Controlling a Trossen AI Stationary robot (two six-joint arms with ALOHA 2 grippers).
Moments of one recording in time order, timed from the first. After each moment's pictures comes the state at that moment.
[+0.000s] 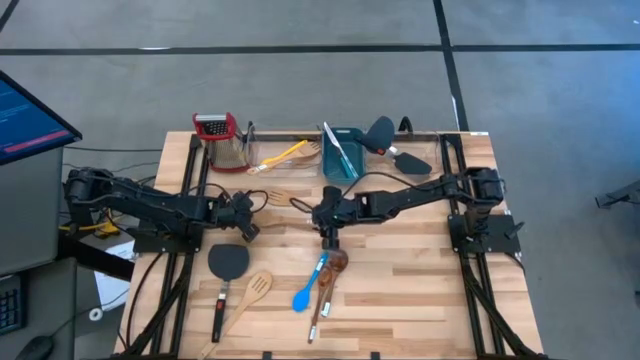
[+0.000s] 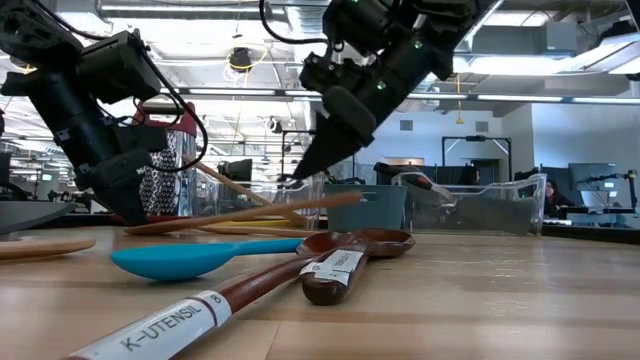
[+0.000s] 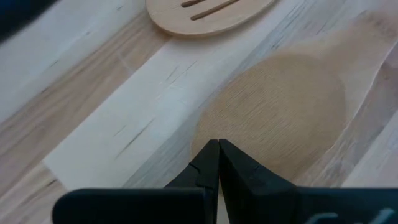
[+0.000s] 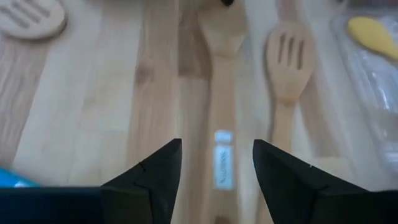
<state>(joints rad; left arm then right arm) -0.01 1.14 0.27 -0.29 -0.38 -0.69 0.02 1.89 1.18 -0.08 0.13 -0.06</state>
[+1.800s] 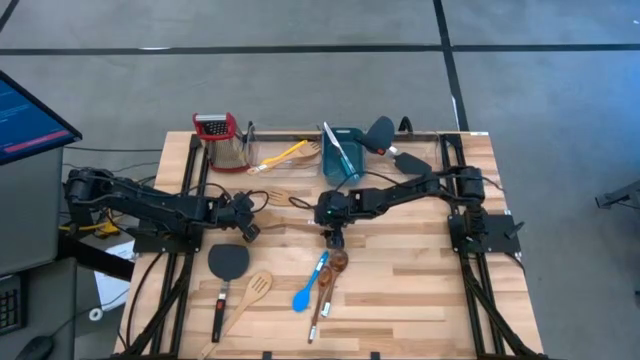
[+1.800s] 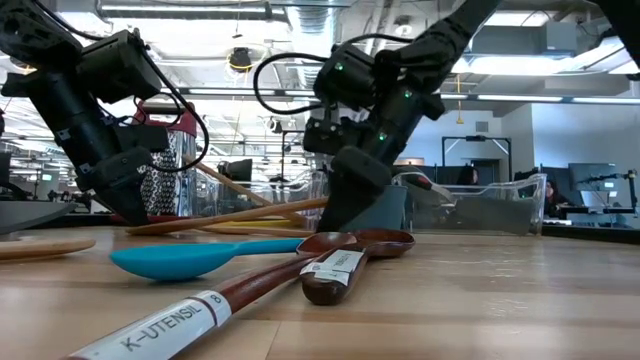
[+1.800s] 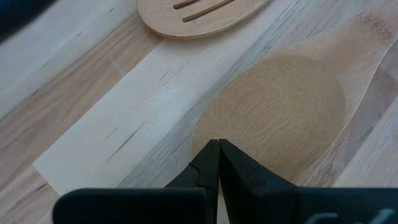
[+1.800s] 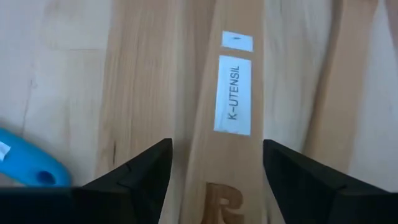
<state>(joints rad) -0.01 1.15 0.26 -0.27 -0.37 -0.68 -0.05 2.02 1.18 -0.15 -0.04 -0.04</state>
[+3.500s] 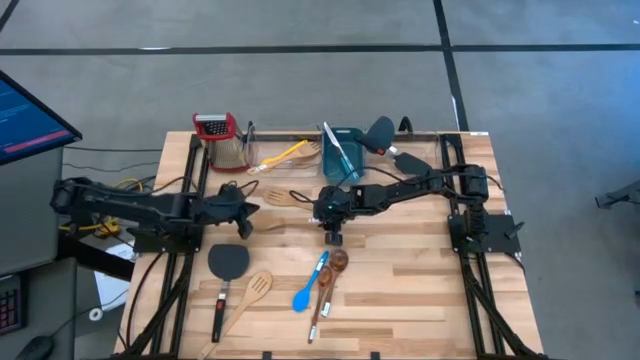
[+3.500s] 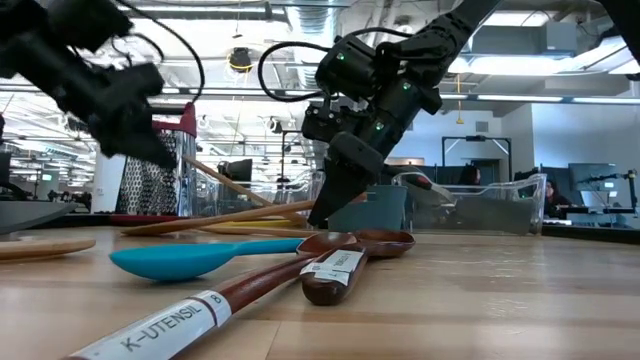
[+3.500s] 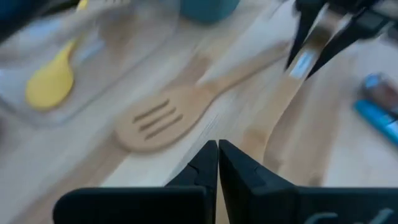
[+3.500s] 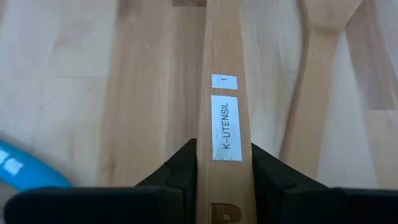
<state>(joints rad) -0.04 0.71 0.26 -0.20 -0.44 -0.47 -0.07 1.98 1.18 -0.14 -0.05 -0.06</state>
